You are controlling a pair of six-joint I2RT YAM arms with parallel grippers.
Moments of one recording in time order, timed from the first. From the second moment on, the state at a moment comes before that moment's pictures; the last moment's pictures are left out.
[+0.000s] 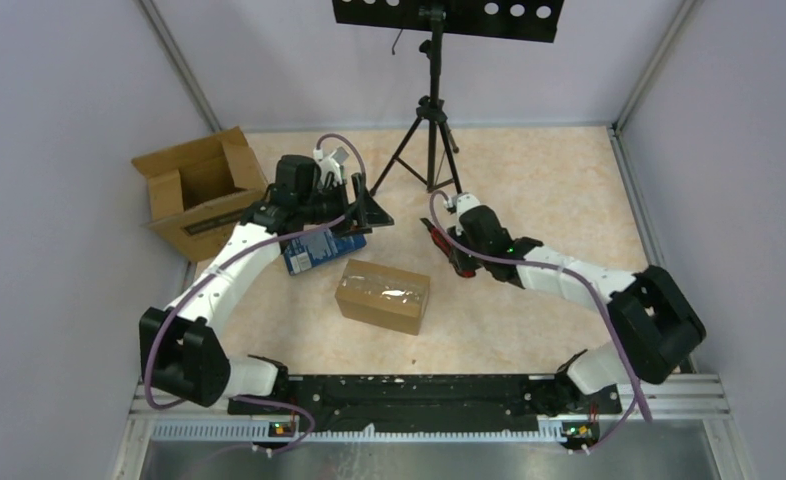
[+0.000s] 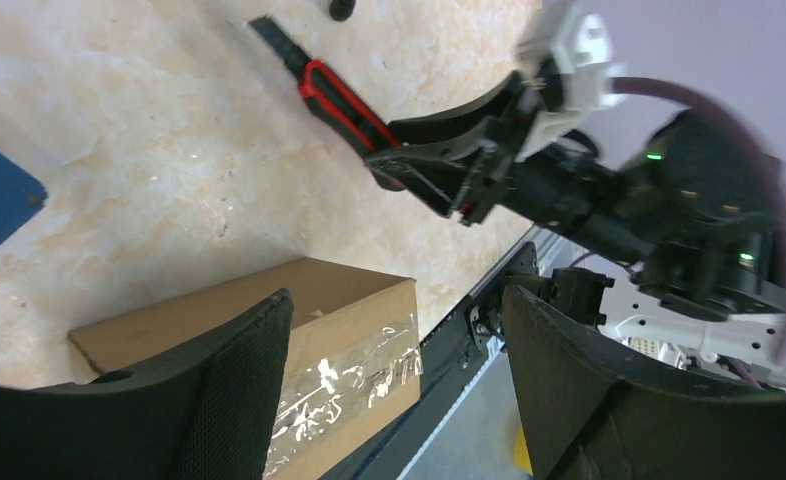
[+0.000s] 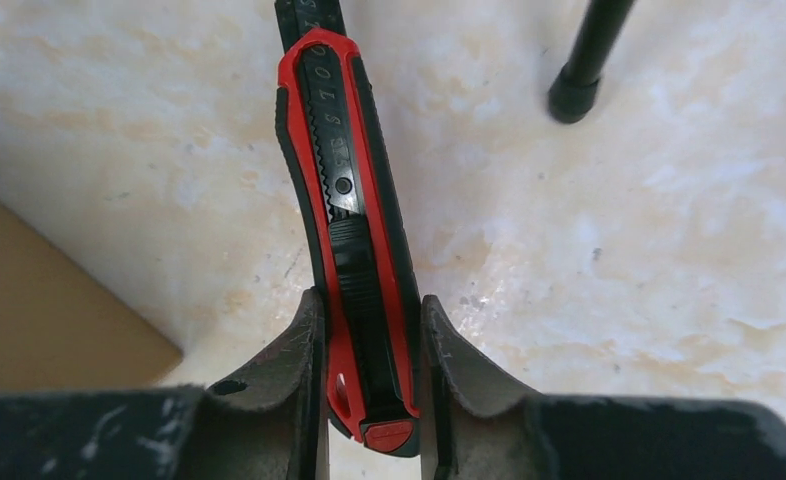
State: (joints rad) left arm -0.31 1.33 1.11 -0.41 0.66 -0.60; right arm 0.67 1.50 0.82 -0.14 0.14 0.16
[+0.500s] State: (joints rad) left arm -0.44 1.45 1.19 -0.28 0.67 -0.70; right arm 0.74 1.25 1.03 -0.32 0.17 0.15
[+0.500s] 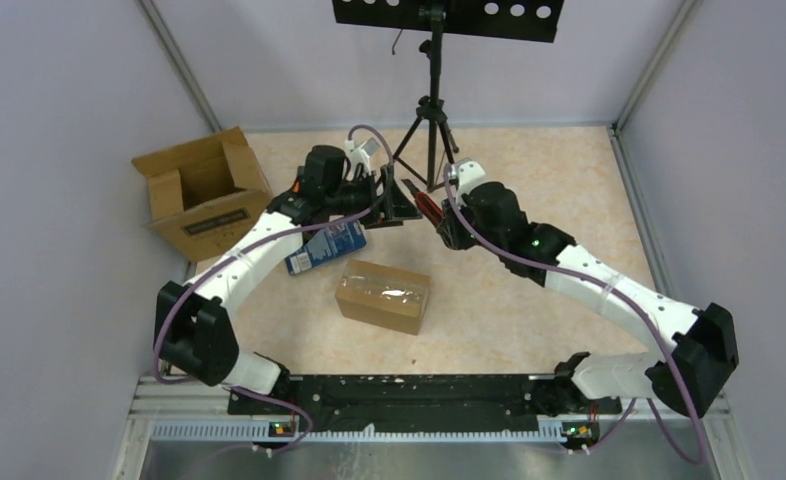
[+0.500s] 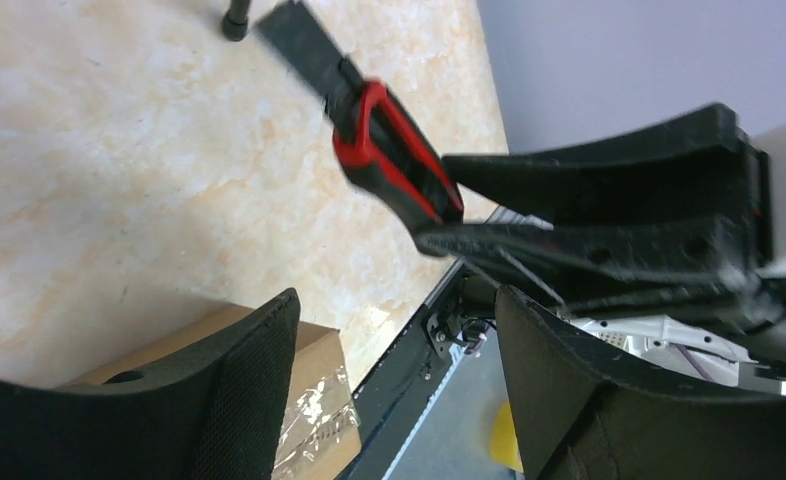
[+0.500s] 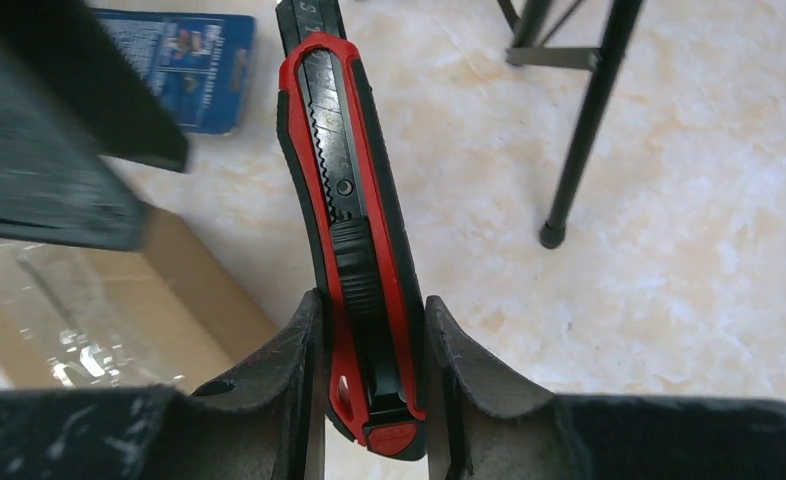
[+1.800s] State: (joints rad) left arm -0.36 1.37 0.93 0.23 0.70 -1.16; right arm 0.89 1.23 1.21 -0.43 0.29 0.38
